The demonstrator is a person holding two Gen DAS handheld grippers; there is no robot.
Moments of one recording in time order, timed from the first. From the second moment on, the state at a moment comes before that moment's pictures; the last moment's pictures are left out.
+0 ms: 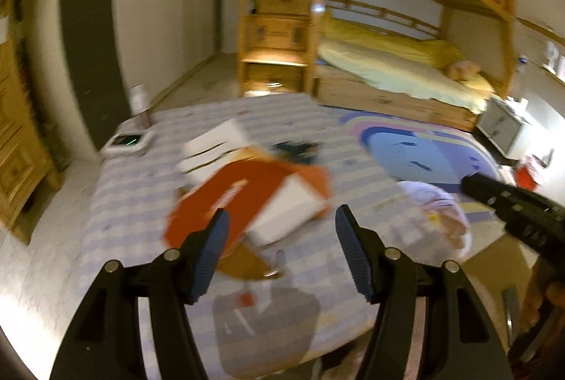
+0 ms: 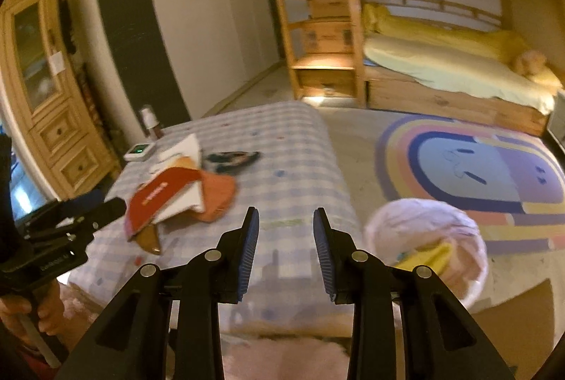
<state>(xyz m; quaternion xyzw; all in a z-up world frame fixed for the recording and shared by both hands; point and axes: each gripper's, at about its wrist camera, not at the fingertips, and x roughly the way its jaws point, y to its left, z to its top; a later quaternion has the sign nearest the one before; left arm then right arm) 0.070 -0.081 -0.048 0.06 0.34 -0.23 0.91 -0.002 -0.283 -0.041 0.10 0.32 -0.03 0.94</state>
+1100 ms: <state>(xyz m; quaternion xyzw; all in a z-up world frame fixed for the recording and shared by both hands) 0.123 -0.077 -0.122 0.10 0.39 -0.15 0.90 0.059 -0.241 -0.080 0.10 0.34 0.01 0.93</state>
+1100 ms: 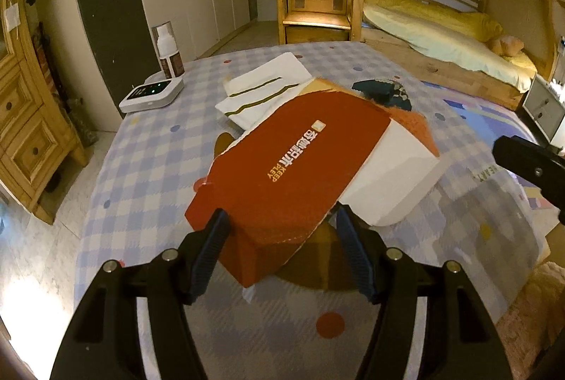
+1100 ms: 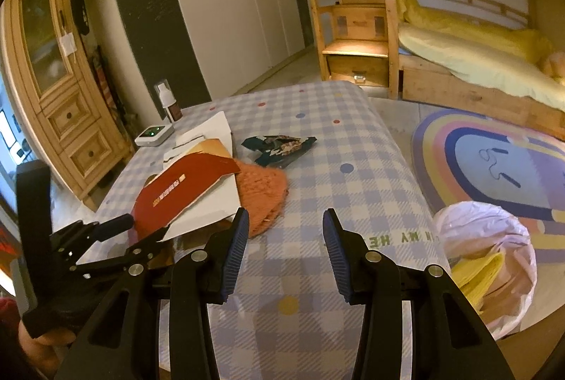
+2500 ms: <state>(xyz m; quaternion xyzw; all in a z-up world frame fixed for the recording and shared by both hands) 0.136 0.015 -0.106 0.03 0.41 -0.10 0.91 0.074 -0.217 -0.077 0.09 0.32 0.05 0.94</state>
